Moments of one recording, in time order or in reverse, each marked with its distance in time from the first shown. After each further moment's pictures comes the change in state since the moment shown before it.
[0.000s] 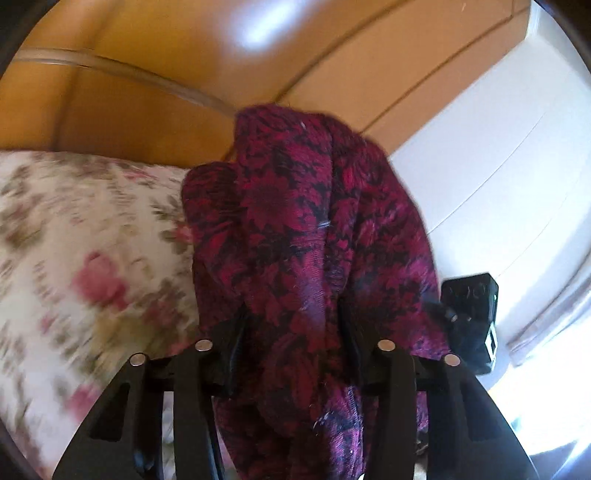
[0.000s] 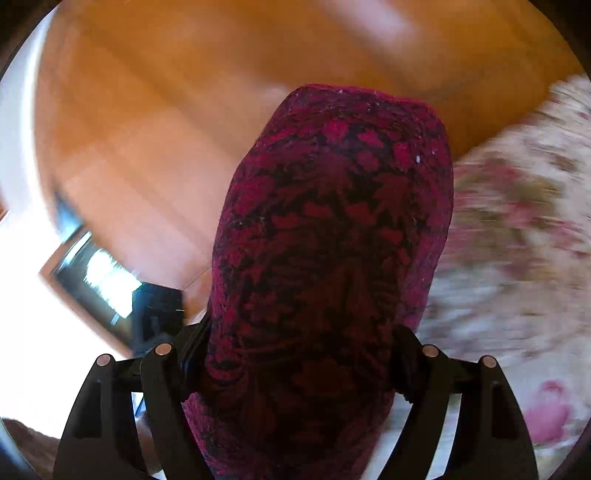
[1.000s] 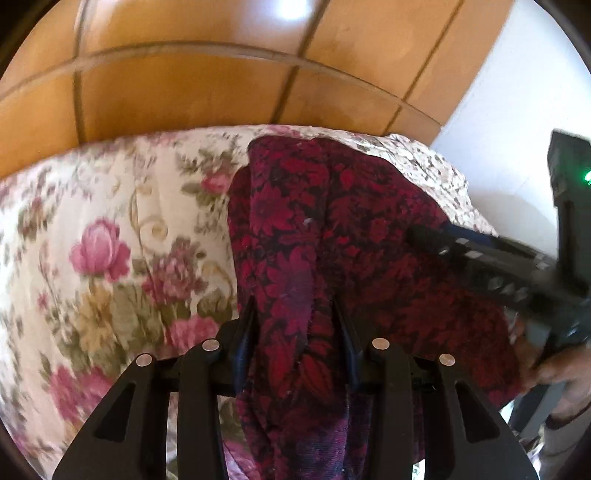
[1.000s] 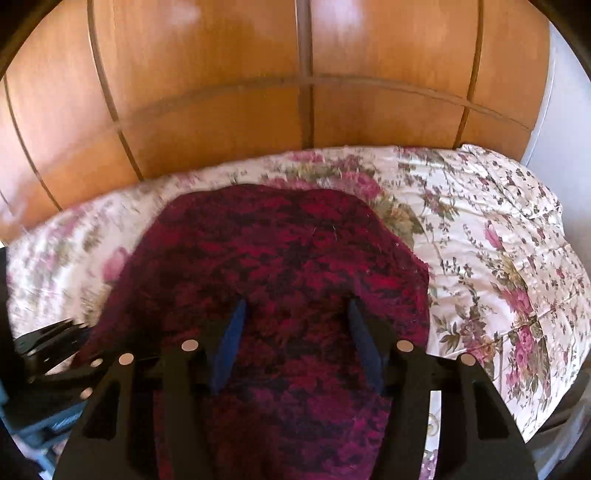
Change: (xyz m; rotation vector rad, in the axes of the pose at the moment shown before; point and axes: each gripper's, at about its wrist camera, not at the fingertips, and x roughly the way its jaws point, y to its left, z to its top) left arm 0.065 -0.034 -0.063 0.089 0.074 0.427; right arm 0.102 0.016 0.001 -0.392 0.178 -0.765
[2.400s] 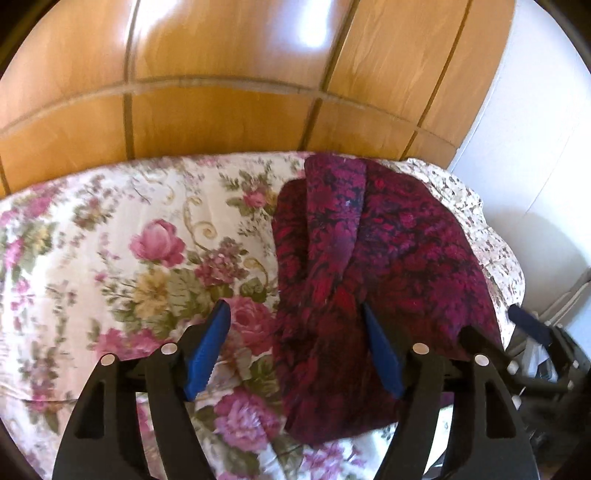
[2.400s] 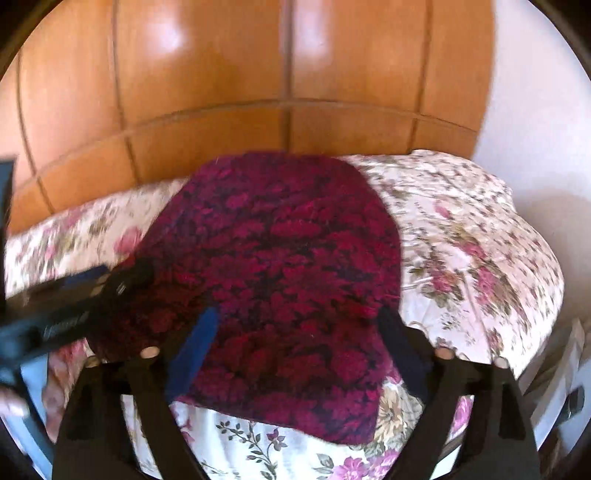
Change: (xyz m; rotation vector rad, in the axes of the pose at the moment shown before) left arm -0.057 -0.006 -0.023 0.007 -0.126 0.139; right arm -0.104 0.029 -0.085 0.153 -0.163 -0.141
